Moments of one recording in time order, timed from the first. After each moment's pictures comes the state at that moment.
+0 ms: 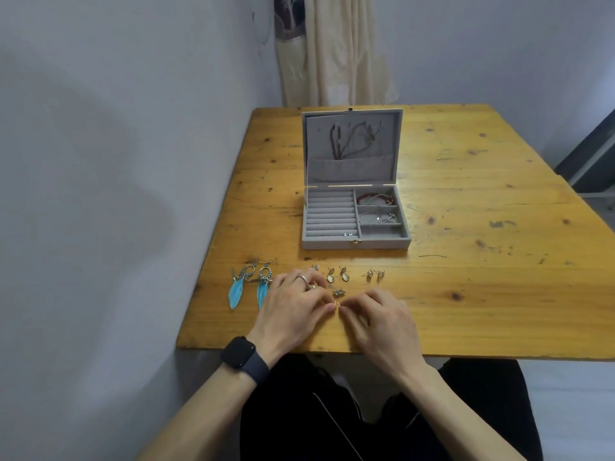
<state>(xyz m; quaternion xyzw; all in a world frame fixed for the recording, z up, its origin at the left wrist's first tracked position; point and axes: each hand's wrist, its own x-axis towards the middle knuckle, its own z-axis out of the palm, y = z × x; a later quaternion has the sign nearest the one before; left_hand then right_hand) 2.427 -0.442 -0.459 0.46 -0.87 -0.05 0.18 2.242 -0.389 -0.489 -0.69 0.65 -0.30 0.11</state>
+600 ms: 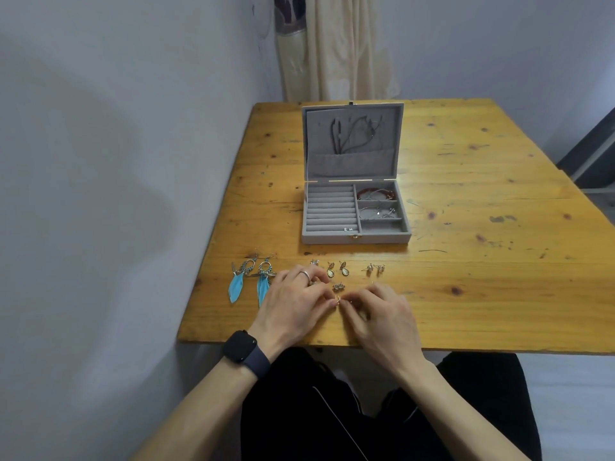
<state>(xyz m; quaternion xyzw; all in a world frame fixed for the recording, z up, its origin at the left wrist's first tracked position) 2.424 -0.440 -0.455 0.45 -0.87 -0.05 0.17 2.243 -0.388 -0.487 -0.68 0.65 -0.33 0.11</state>
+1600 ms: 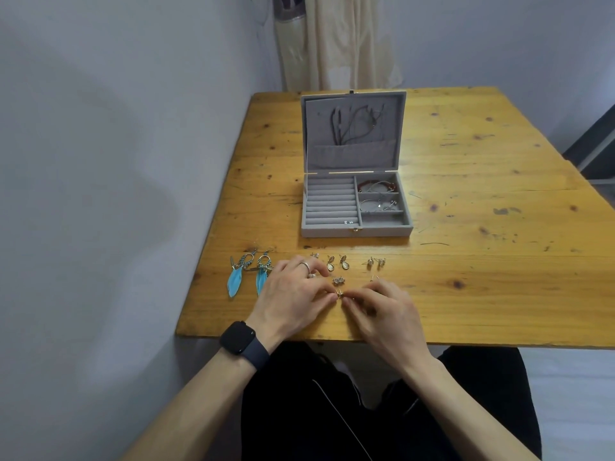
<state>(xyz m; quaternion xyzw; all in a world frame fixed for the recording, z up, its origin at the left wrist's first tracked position) 2.423 -0.443 -0.447 0.44 -0.88 -0.05 0.15 2.235 -0.384 -0.490 -0.68 0.62 -0.38 0.12</state>
